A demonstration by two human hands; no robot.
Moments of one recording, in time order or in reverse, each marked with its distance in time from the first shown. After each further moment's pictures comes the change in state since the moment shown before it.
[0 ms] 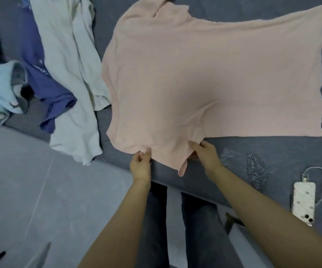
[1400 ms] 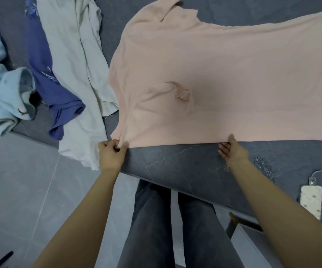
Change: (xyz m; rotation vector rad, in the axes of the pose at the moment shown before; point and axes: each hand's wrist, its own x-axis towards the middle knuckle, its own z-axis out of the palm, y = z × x) left_hand 0.089 0.062 -0.082 0.794 0.069 0.441; right_hand 0.040 -0.023 -0.037 0.373 0.404 0.238
